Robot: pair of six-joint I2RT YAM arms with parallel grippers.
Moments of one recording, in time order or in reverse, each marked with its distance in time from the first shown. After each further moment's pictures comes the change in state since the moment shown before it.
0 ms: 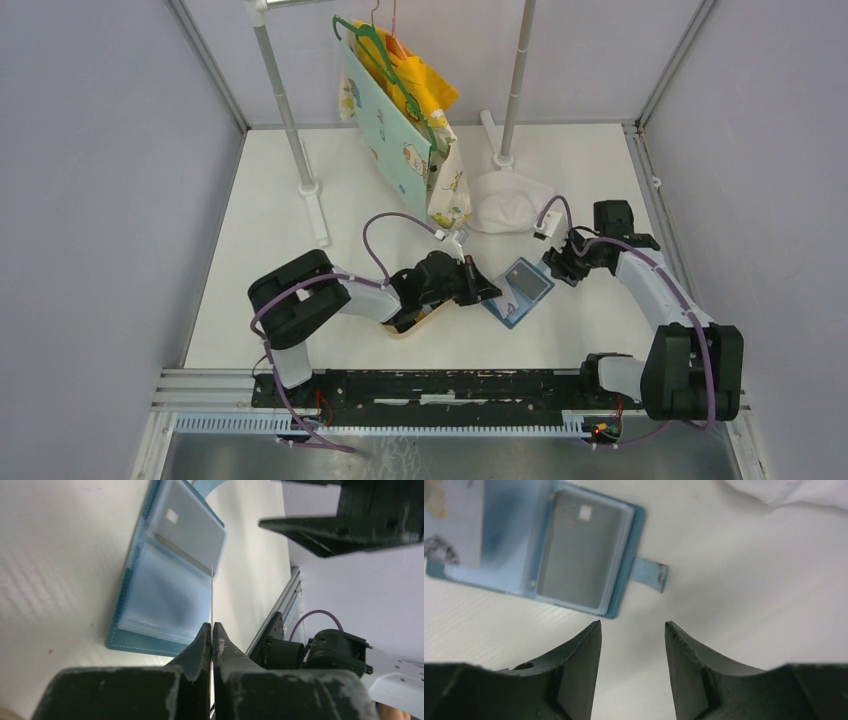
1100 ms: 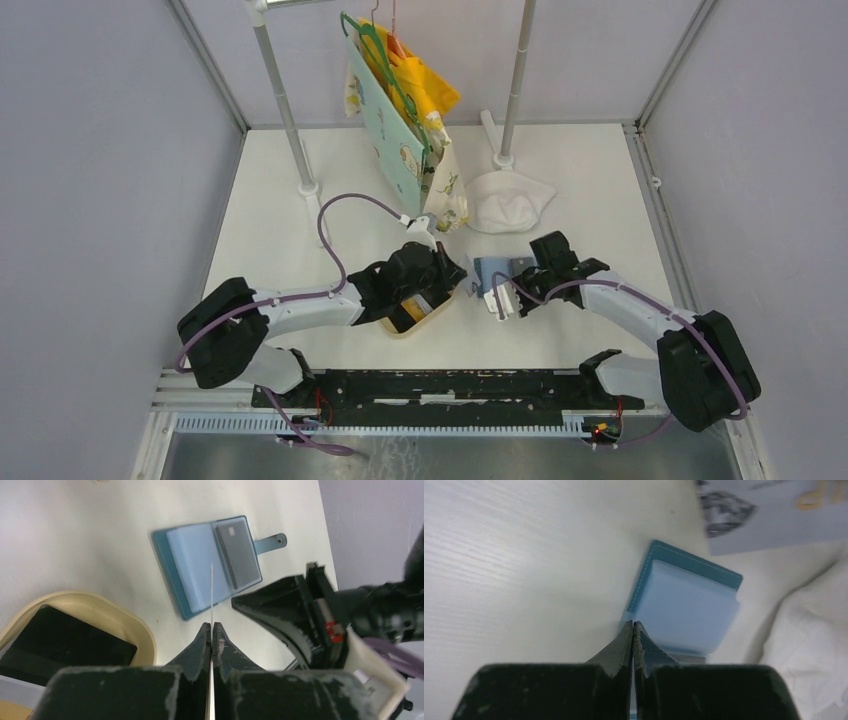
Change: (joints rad) left arm 0.026 -0.386 -0.029 -0.441 -0.296 0.196; right arm 0.441 -0.033 -0.240 0.139 -0.090 -0.602
